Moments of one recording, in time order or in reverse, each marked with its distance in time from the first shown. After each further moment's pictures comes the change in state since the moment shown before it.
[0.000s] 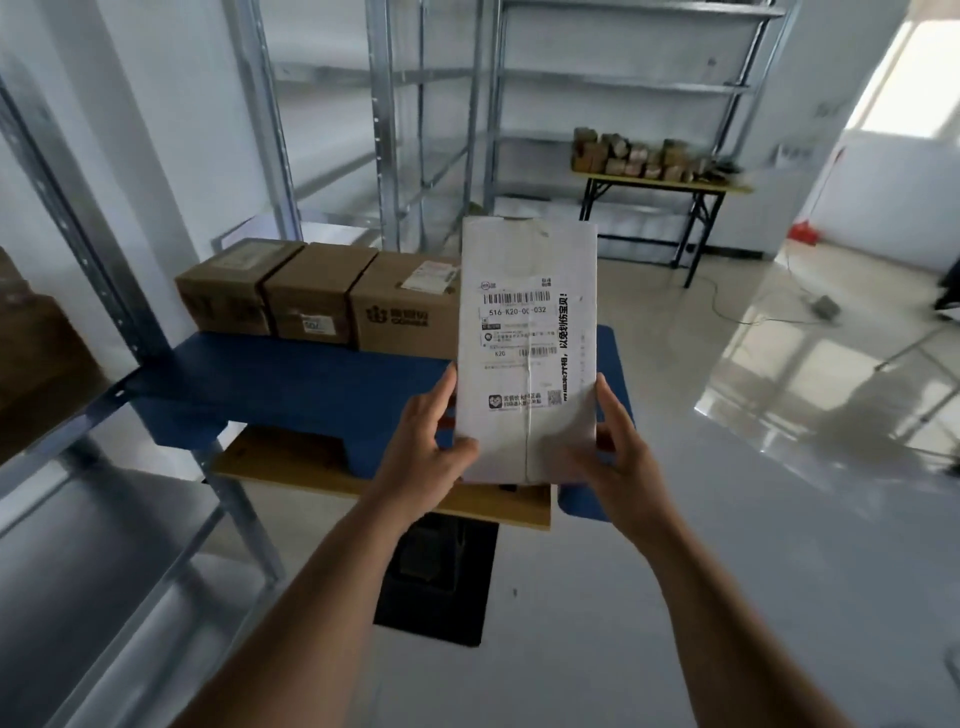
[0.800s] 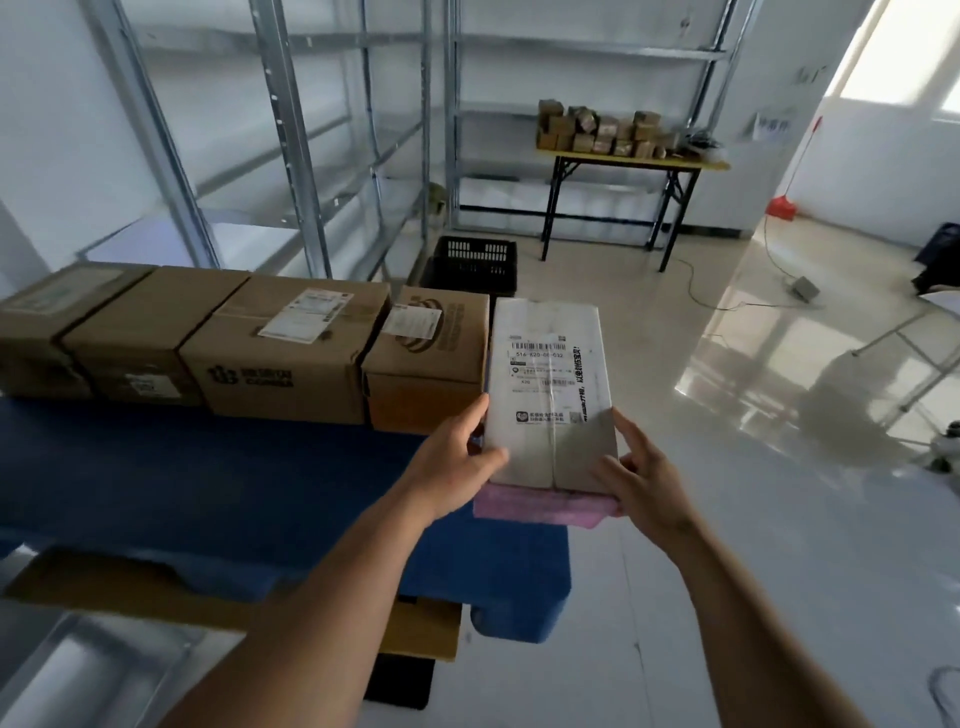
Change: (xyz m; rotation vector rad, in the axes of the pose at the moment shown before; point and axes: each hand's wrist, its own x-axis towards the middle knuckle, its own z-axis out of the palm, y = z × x) left_hand 0.201 0.008 0.144 0.113 -0.265 -0.142; right_hand 0.167 0.095 -0.144 -0.174 0.059 0.190
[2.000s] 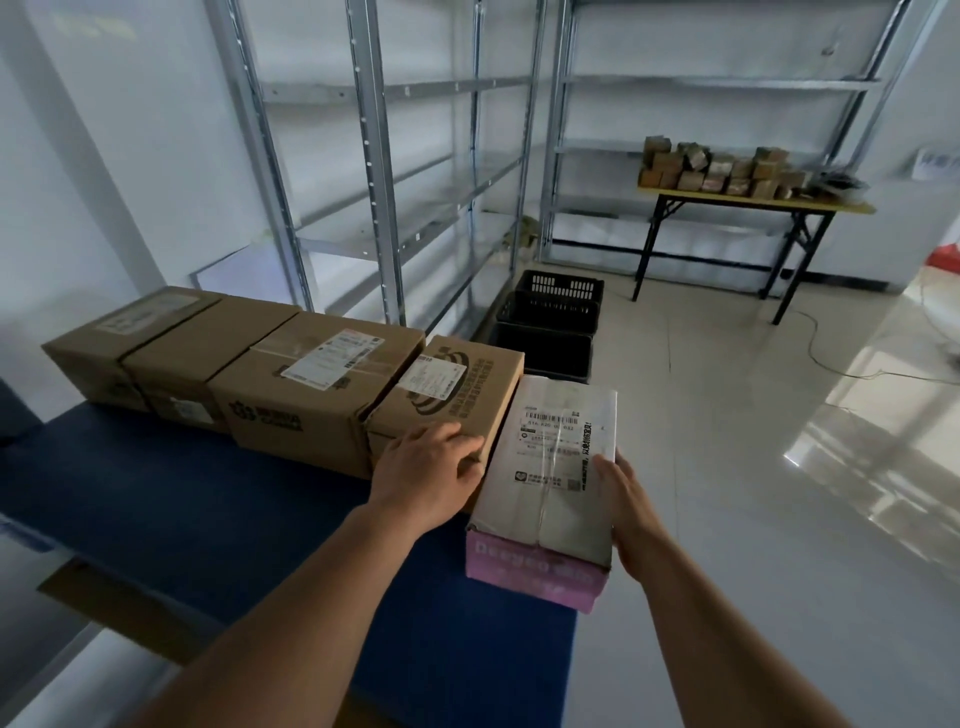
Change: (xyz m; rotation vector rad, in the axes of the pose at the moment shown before) left_hand 0.083 -0.002 -0.024 0.846 0.310 -0.081; right_hand 0.146 0.019 0.028 0.484 -0.197 0.213
